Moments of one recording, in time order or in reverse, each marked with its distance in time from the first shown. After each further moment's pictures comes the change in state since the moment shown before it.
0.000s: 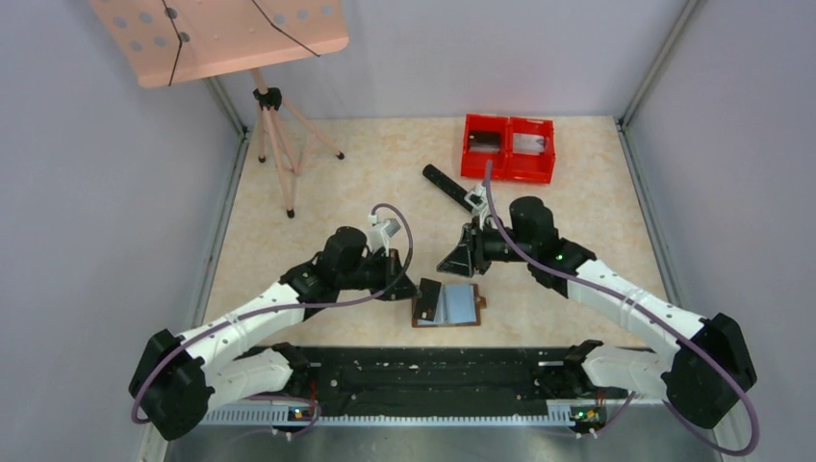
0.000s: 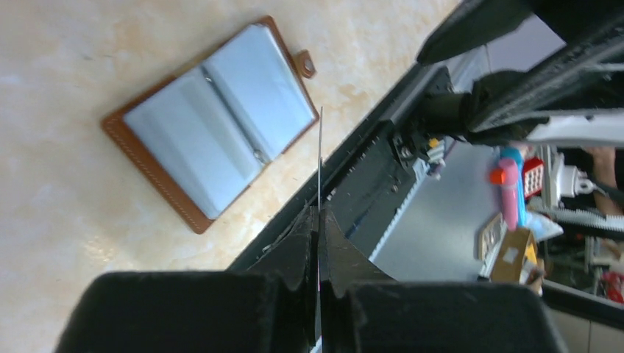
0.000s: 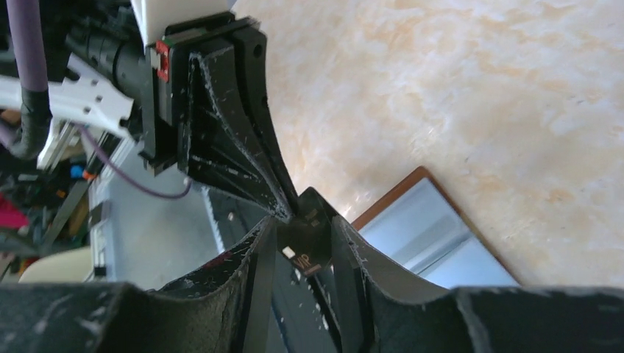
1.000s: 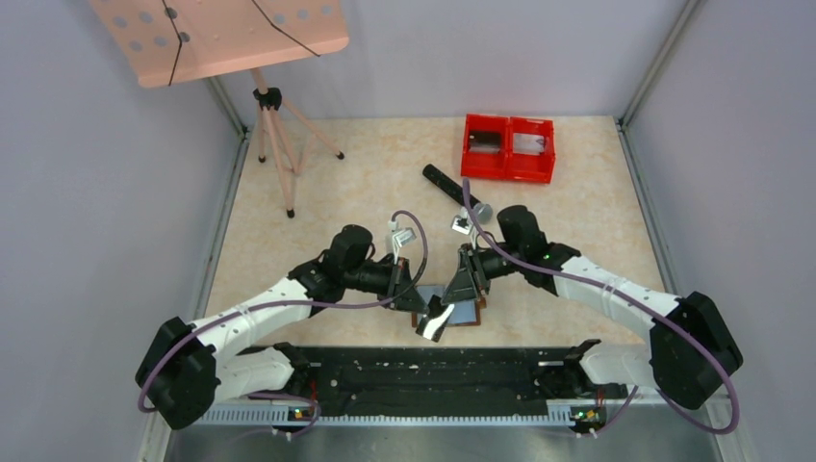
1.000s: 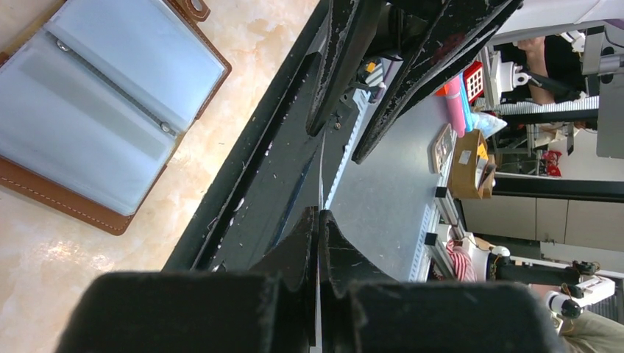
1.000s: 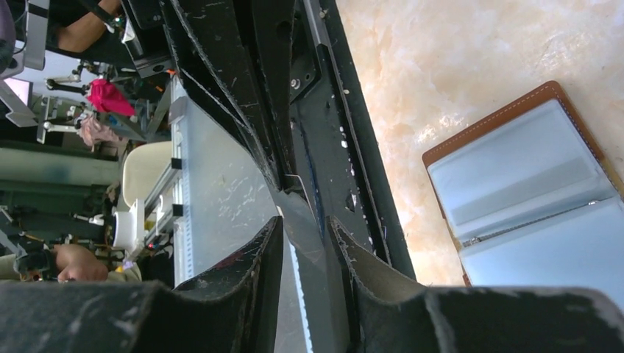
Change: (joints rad) left arm 0.000 0.066 0.001 0.075 0.343 0.056; right arm -0.021 0.108 -0.055 -0.063 -0.390 -0.072
